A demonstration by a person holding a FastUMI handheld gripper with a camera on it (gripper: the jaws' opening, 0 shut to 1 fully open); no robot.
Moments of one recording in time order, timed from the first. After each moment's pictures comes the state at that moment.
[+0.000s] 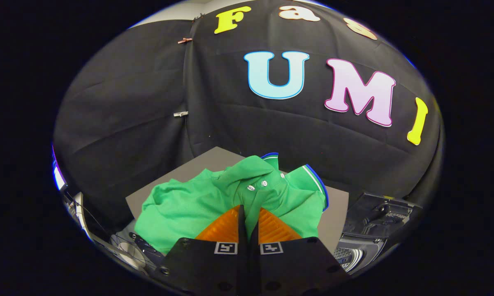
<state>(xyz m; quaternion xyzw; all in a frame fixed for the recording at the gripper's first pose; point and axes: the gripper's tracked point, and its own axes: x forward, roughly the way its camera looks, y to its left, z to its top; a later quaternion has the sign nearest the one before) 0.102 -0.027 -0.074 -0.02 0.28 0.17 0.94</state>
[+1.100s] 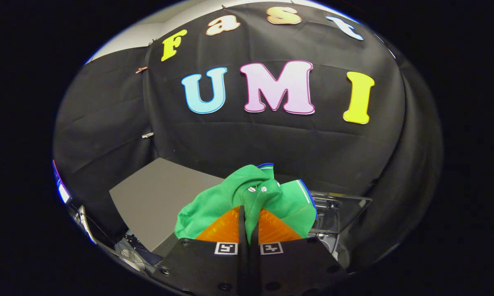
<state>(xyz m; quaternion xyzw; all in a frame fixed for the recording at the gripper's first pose) 0.066 -0.339 -0.028 0.03 0.27 0.08 0.96</state>
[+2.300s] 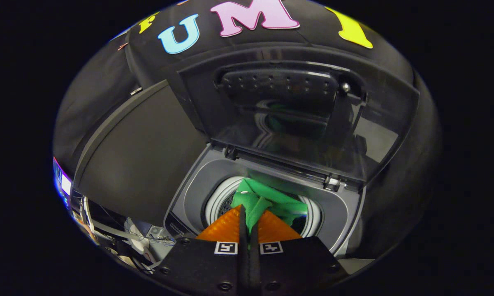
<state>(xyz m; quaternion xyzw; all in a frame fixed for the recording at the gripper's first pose) 0.045 -0.415 -0.285 0.06 0.47 0.13 0.87</state>
